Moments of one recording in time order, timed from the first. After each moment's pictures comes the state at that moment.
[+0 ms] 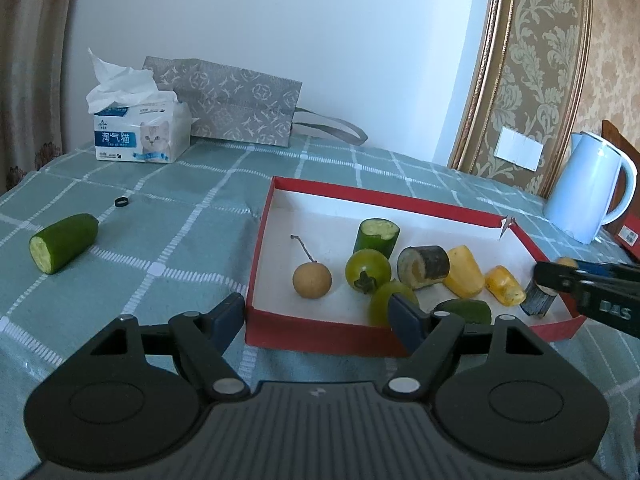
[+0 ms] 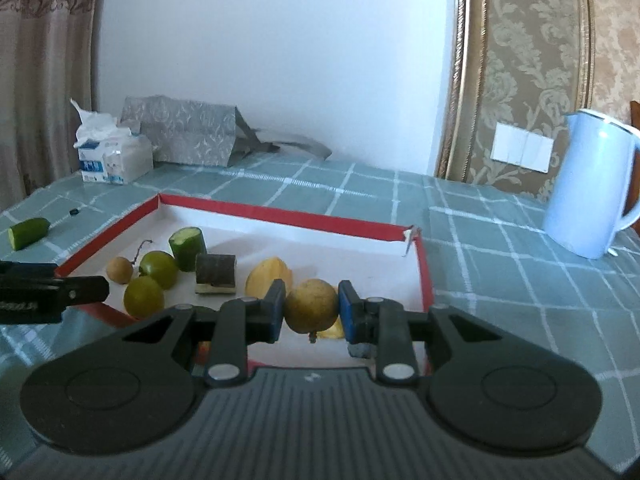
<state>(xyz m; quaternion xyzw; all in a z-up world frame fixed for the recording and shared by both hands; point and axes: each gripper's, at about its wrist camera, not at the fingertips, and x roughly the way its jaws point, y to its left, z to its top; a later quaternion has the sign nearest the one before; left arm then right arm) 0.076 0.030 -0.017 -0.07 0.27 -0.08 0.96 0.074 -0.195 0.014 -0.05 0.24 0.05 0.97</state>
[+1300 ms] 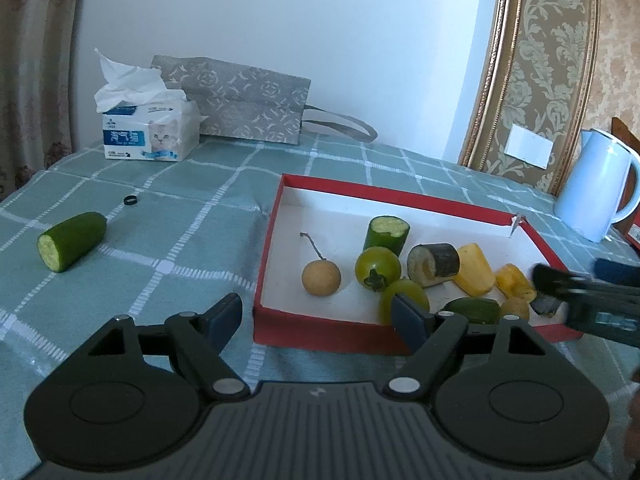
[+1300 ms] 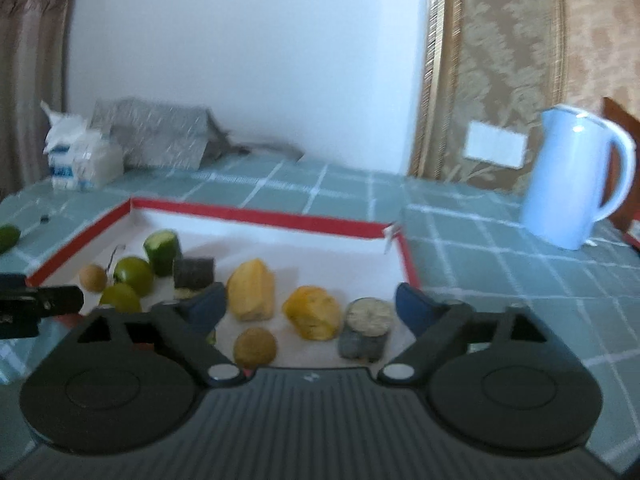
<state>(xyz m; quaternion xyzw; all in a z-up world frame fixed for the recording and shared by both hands) 0.075 0.029 -0.017 -0.07 0.27 -0.05 0.96 0.066 -0.190 0.009 -0.04 0.21 -0.01 0.98</state>
